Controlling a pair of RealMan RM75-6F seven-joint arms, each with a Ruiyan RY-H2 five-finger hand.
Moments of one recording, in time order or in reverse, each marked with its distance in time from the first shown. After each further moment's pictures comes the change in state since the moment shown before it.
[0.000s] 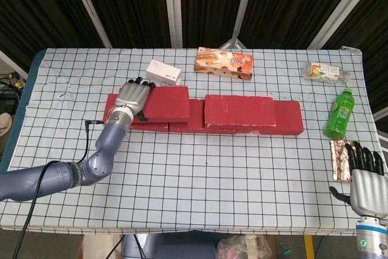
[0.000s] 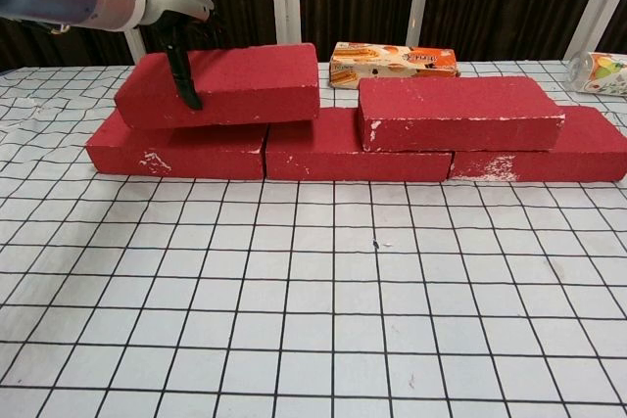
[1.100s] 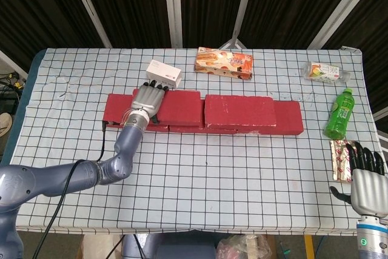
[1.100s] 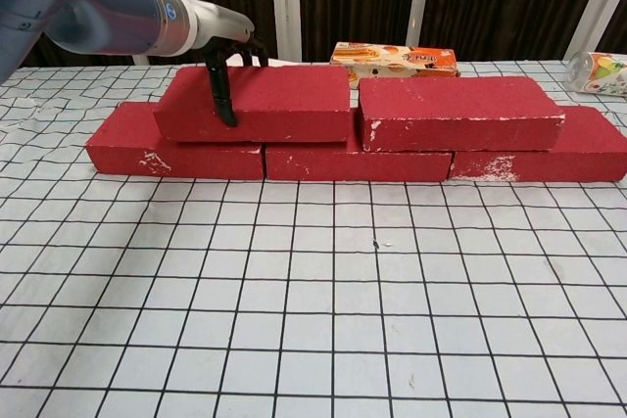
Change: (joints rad) left arm -0.125 -0.124 0.087 0.112 -0.028 0.043 -0.043; right arm -0.001 0.002 0.009 0.004 0.018 -0.011 0.010
